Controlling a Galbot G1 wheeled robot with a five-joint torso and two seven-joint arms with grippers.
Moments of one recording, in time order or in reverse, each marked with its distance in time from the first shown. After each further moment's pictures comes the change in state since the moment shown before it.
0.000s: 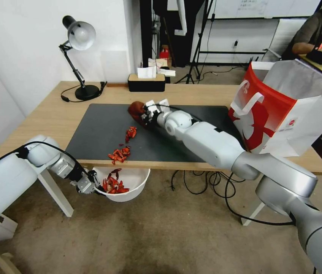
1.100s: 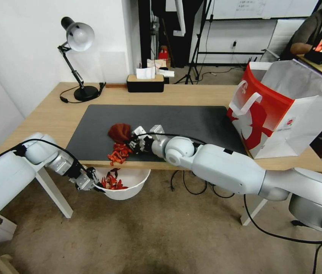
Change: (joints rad) left arm -0.001 0.018 -0.017 0.008 -0.014 -0.002 -0.002; right arm -0.044 -0.159 -0.169 0.401 0.062 -0.015 0.034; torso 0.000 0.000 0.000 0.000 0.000
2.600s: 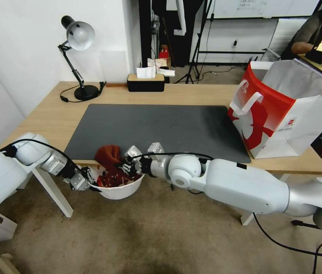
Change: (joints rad) left arm 0.026 0.040 -0.025 -0.022 -0.029 0.017 -0.025; right arm -0.050 -0.142 -0.030 0.333 0.019 -0.005 0.015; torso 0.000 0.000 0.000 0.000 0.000
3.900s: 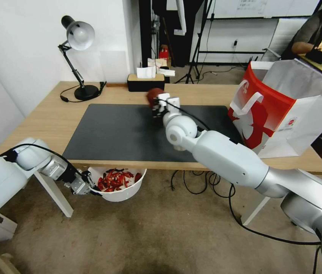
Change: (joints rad) left arm 0.066 0.014 -0.024 -0.024 0.001 -0.014 -0.011; right arm 0.004 0.144 0.335 -0.268 0.151 -0.089 0.856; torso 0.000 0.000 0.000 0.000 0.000
